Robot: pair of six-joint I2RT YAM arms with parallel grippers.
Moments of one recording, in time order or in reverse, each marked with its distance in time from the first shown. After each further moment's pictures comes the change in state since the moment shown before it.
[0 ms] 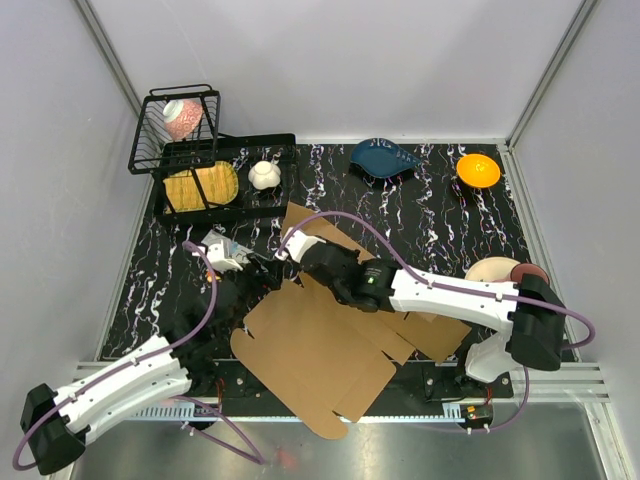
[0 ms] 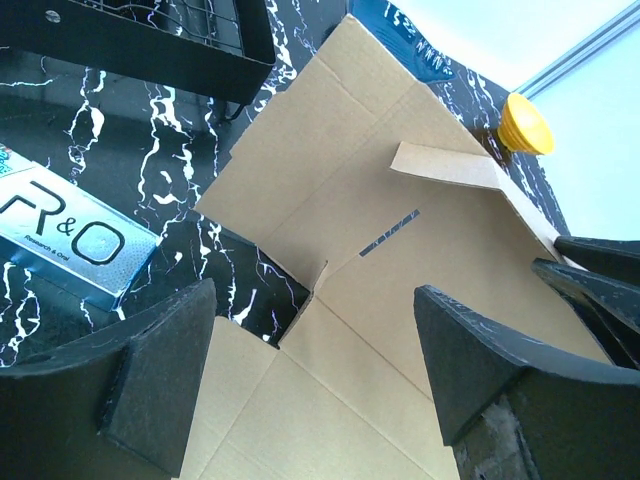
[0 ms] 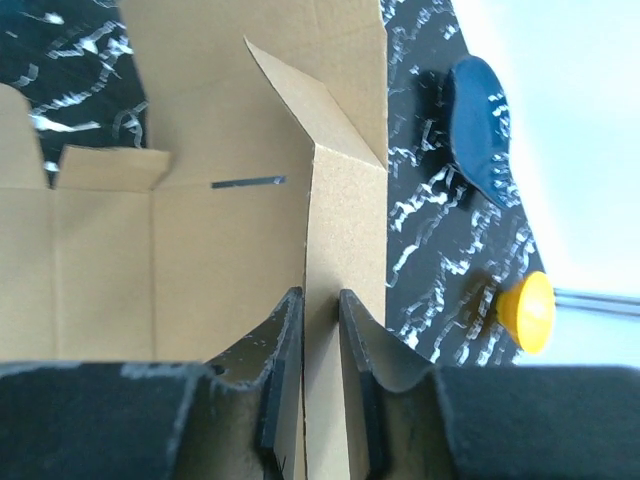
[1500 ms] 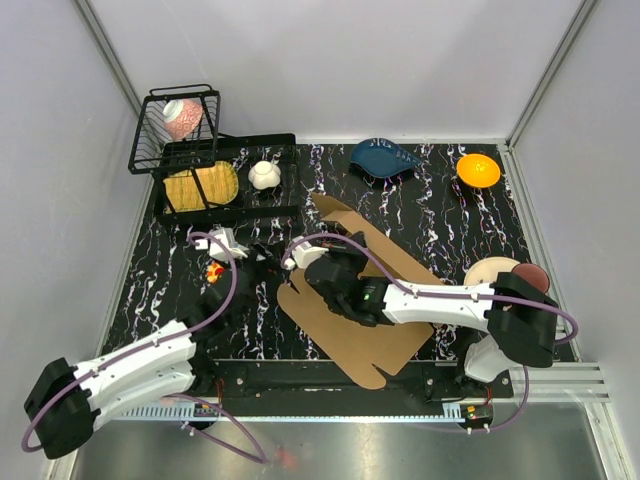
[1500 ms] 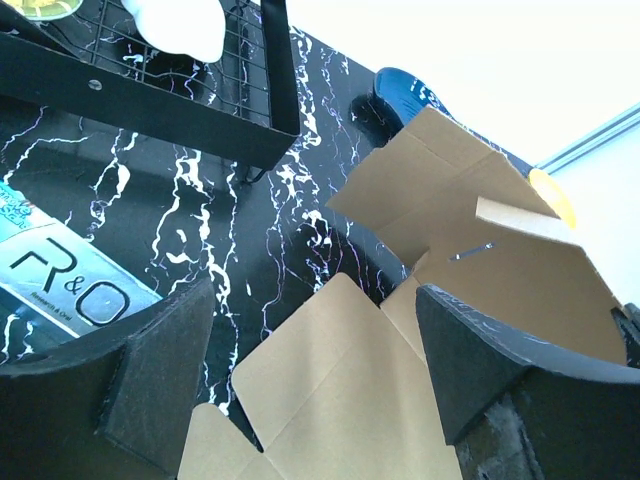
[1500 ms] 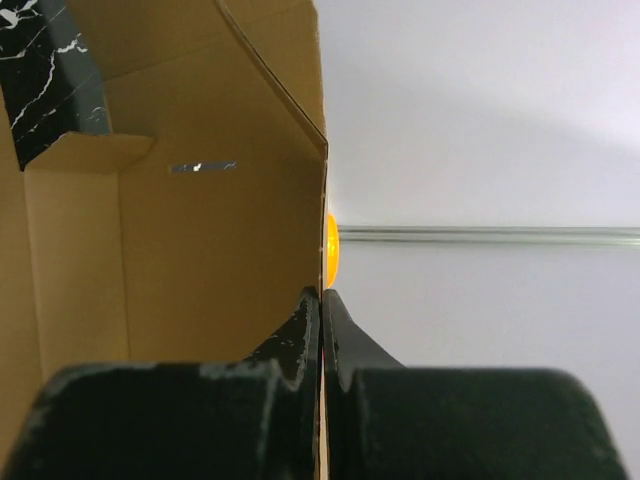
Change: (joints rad) left arm 0.024 0.196 0.015 0.240 -0.128 0.014; right arm 0.011 0.050 -0.221 0.483 0.473 -0.574
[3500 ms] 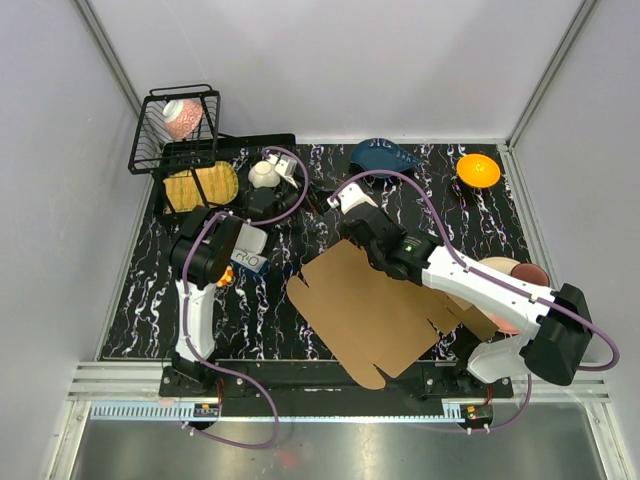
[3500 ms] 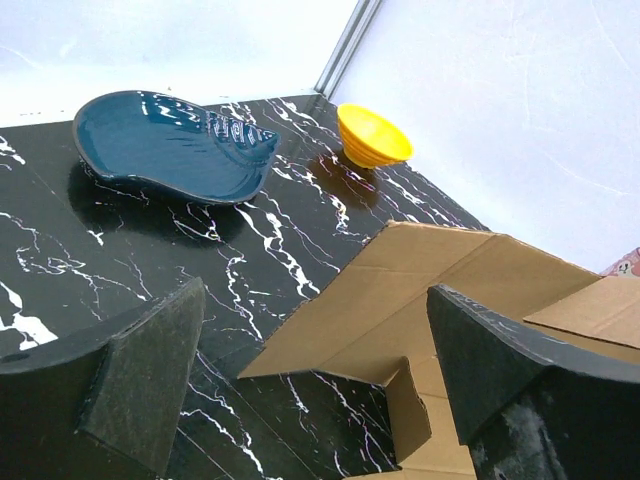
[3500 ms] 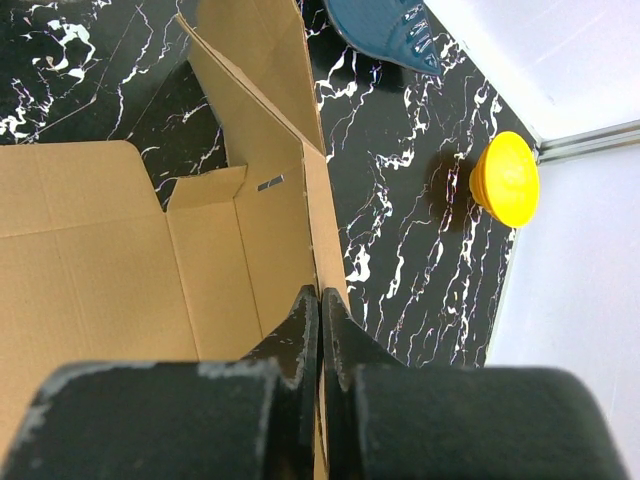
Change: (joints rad) left arm 0.445 1.366 0.705 0.997 1.202 0.148; right arm -0.291 -0.165 0.214 -0.601 -0.426 0.703
